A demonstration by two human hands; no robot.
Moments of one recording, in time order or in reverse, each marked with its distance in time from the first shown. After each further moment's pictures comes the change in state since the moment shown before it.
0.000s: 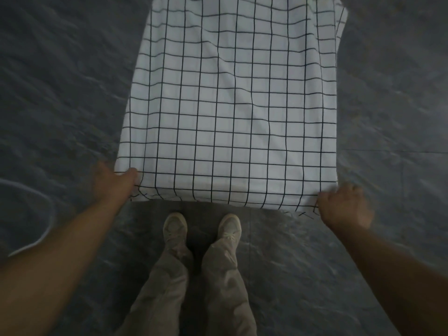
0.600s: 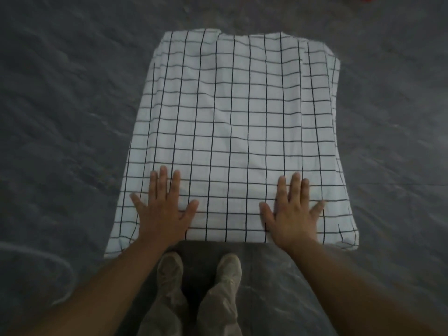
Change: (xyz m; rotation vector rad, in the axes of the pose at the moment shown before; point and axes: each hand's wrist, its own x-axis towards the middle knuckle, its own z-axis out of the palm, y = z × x) left_hand -0.031 0.048 0.091 0.680 -0.047 0.813; right_hand 0.016 -0.109 0.021 -0.019 0.002 -0.469
